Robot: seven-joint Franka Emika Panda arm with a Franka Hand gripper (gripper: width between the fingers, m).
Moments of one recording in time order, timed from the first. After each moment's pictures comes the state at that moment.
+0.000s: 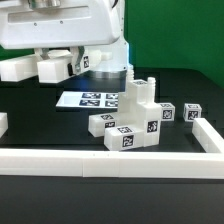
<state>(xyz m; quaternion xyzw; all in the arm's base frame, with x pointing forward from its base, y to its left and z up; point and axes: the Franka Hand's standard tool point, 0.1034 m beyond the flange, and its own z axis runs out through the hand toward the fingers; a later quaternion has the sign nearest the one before) 0.553 -0.100 0.113 -0.96 0.25 0.02 0.07</state>
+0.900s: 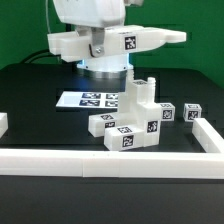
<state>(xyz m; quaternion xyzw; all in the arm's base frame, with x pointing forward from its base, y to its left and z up) 0.560 -0.053 0.146 -0.82 0.57 0.05 0.08</state>
